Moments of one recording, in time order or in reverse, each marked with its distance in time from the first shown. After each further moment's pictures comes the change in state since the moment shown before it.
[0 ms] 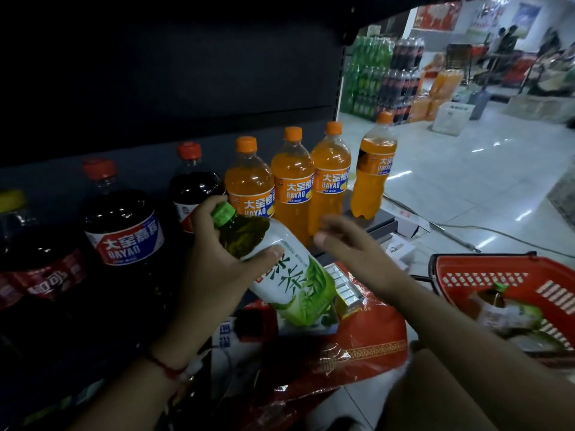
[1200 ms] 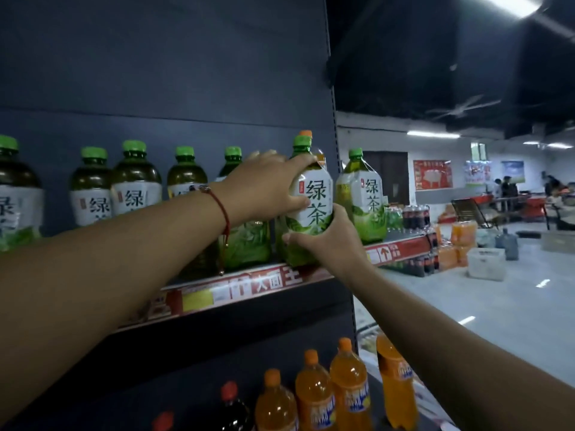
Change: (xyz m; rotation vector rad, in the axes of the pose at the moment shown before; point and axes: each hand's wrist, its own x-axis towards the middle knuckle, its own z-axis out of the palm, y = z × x) left_hand 0.204 0.386 -0.026 1.334 -0.016 0.841; right_hand 0.074 -0.316 -0.094 -0.023 0.502 -0.564
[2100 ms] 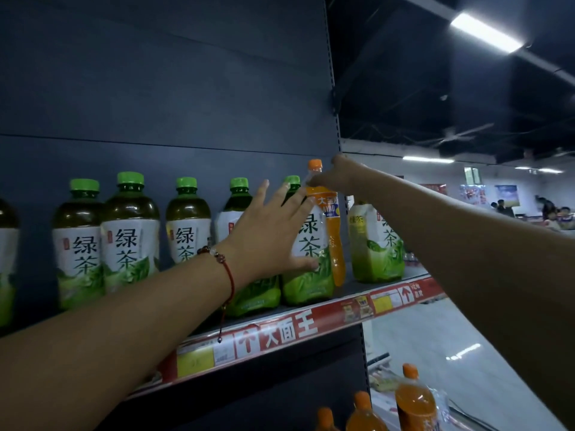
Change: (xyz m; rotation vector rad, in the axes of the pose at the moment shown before) left_hand 0.016 -0.033 0.057 0.384 0.025 0.092; right_hand 0.173 -0.075 -0.024 -0.504 -0.126 0.048
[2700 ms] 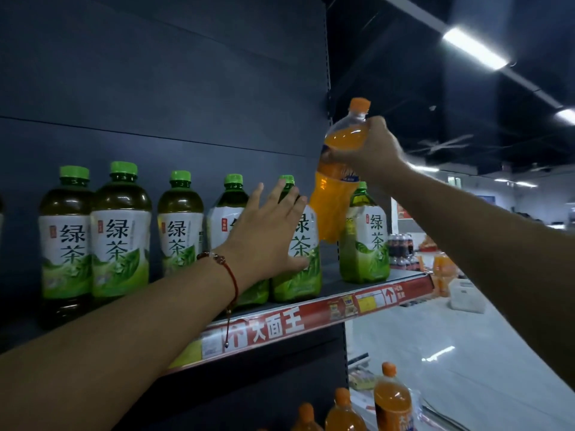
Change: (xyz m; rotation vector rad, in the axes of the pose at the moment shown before) left_hand -0.003 0.011 -0.004 -0.160 0.005 -0.089; right_hand -0.038 0.003 -0.046 0.209 0.393 -0.133
